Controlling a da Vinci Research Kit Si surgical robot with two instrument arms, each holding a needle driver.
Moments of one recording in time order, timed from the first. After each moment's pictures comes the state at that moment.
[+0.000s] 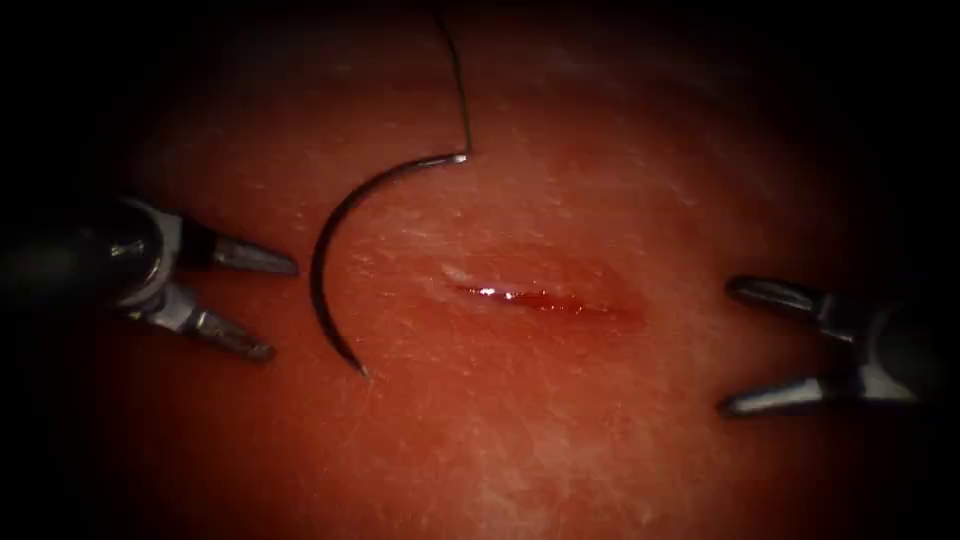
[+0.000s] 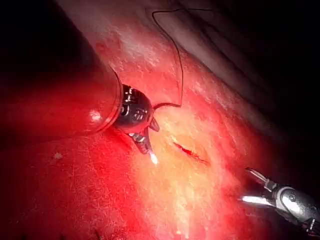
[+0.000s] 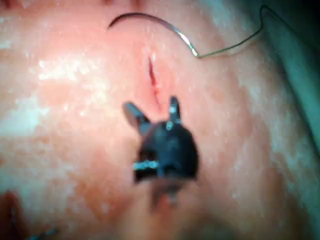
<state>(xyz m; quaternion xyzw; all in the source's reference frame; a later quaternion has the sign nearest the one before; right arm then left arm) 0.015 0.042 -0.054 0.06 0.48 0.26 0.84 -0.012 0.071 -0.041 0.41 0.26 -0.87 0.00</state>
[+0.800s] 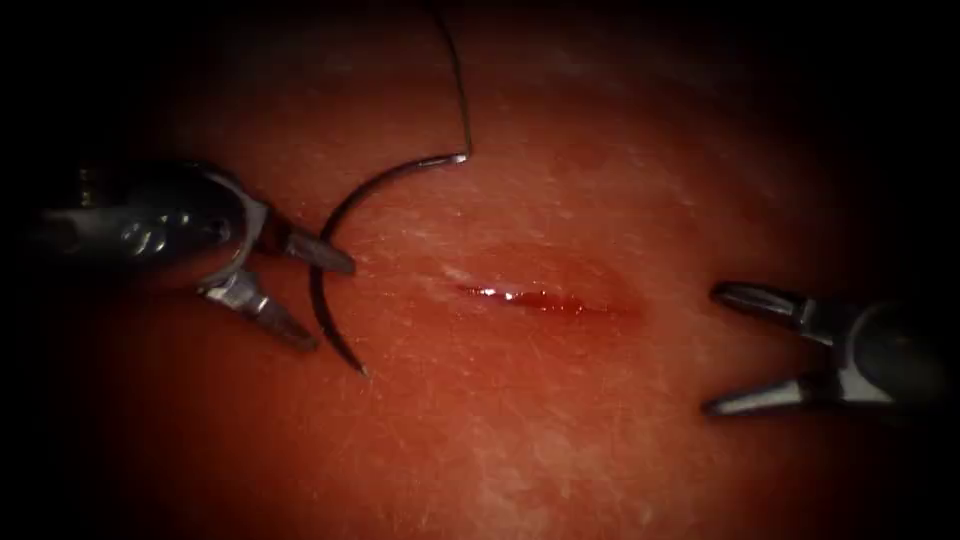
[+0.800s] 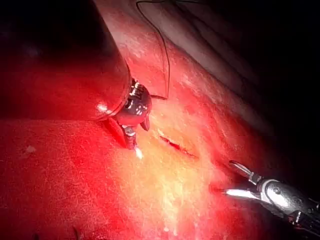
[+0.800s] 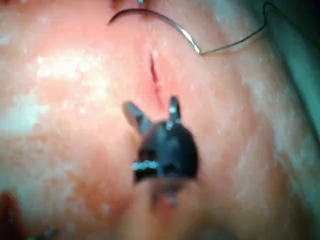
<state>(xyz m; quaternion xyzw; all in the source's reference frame) 0.015 0.042 -0.053 0.06 0.48 0.25 0.84 -0.015 0.071 -0.039 0.36 0.31 -0.88 0.10</state>
